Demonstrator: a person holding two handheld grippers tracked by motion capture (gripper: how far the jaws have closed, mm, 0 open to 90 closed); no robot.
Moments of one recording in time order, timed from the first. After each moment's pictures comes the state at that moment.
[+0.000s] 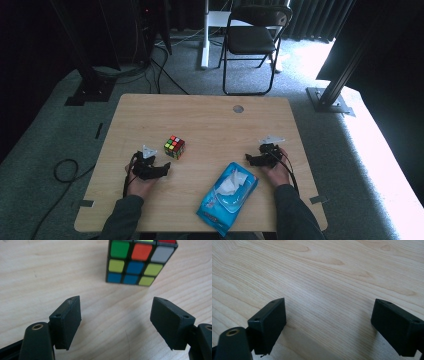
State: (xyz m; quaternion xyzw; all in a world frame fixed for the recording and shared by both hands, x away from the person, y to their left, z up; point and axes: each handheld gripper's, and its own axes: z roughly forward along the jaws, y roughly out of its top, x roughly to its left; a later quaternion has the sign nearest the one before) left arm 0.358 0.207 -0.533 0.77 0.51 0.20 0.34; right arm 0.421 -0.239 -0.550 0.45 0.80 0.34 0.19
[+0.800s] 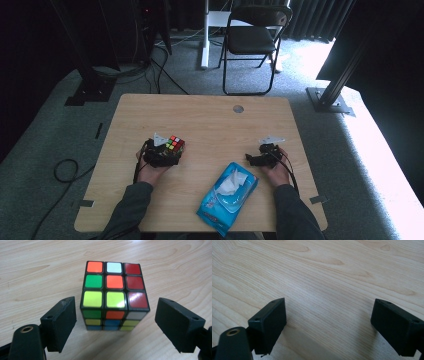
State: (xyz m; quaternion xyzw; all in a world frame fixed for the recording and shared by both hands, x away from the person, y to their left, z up) left arm 0.392 0.173 -0.517 0.77 0.48 0.20 0.36; right arm 0.421 -0.239 -0.550 0.45 0.80 0.34 0.19
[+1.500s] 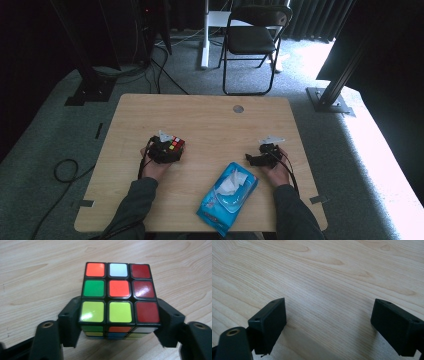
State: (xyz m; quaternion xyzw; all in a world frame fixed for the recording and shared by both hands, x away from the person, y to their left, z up) left arm 0.406 0.164 -0.520 0.78 0.48 0.20 0.34; right arm 0.421 -0.239 -0.550 0.45 0.80 0.34 0.19
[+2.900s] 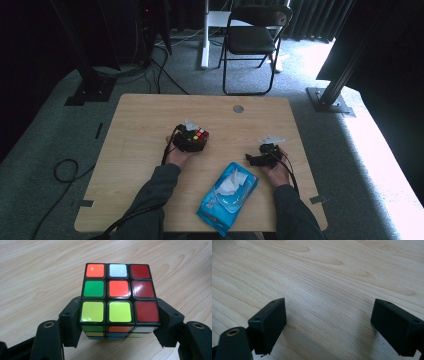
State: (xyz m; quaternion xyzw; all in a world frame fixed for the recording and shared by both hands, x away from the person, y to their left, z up) left arm 0.446 0.079 -0.505 0.81 0.43 0.18 0.35; right arm 0.421 -0.239 -0.550 0.45 0.80 0.34 0.19
